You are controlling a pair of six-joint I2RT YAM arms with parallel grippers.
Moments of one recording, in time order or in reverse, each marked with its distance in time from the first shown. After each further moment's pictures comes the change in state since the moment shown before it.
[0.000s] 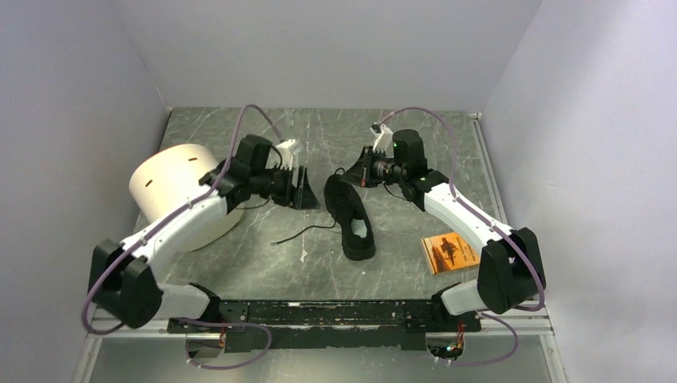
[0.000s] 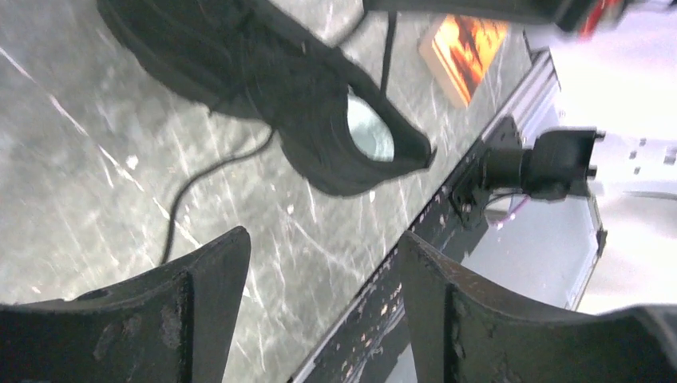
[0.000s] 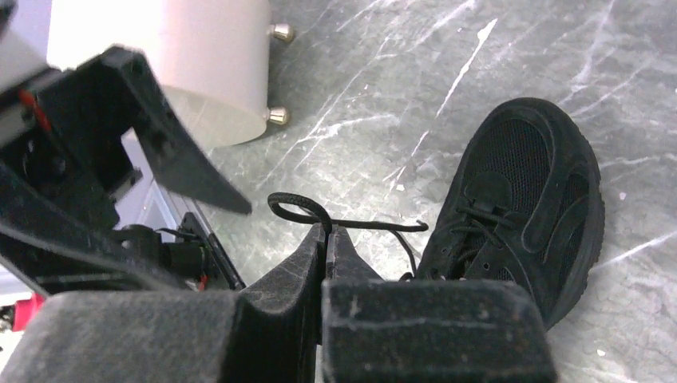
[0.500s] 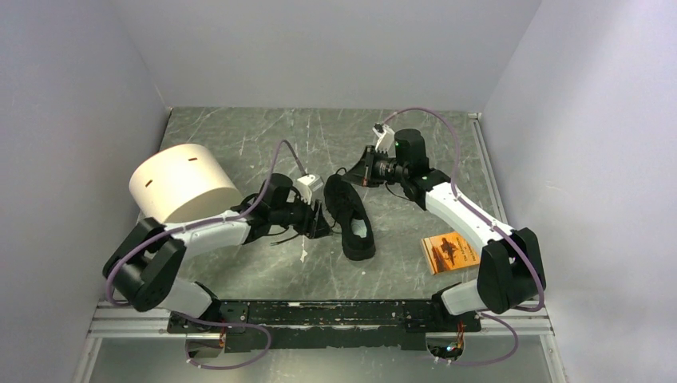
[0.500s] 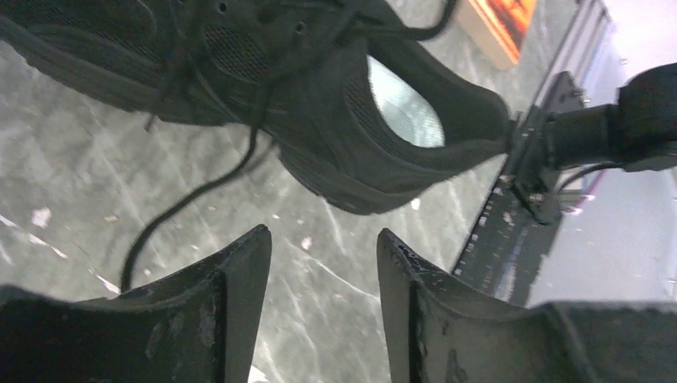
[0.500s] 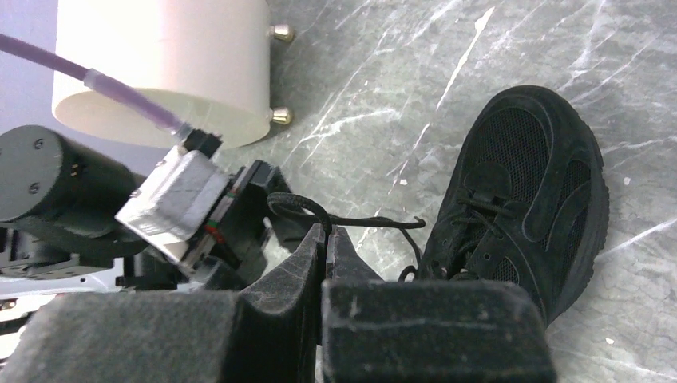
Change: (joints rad) left arm -0.165 0.014 -0.462 0.624 -0.044 -0.020; right arm -0.018 0.000 -0.005 -0.014 0.006 0.057
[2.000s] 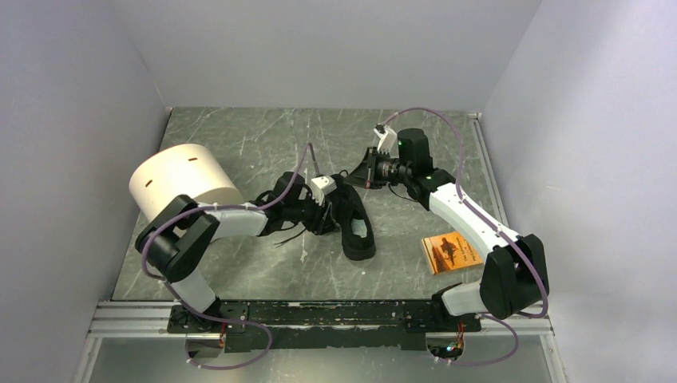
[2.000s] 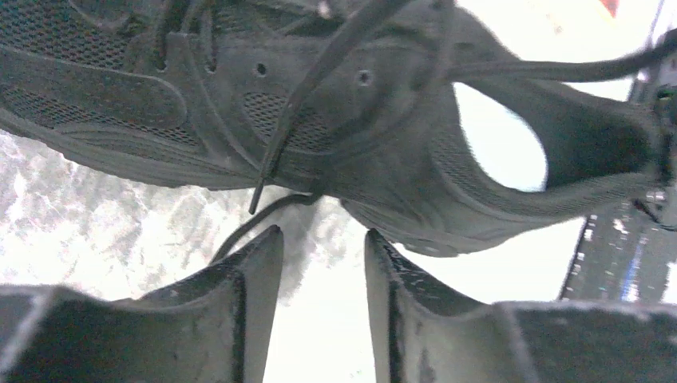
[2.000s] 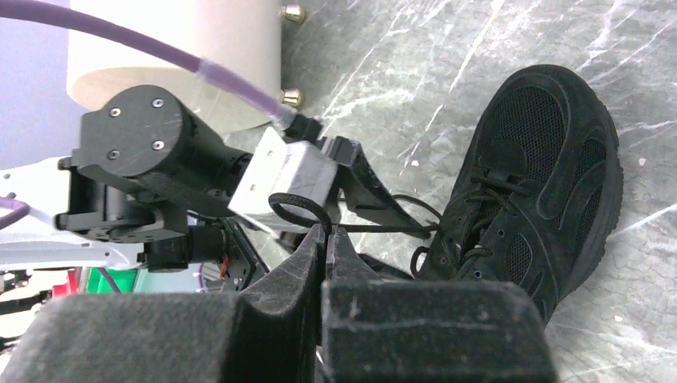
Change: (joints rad) left arm -0.008 0.300 0.082 0.180 -0.031 0.227; right arm -0.008 -0.035 0.015 -0.091 -0.045 -0.022
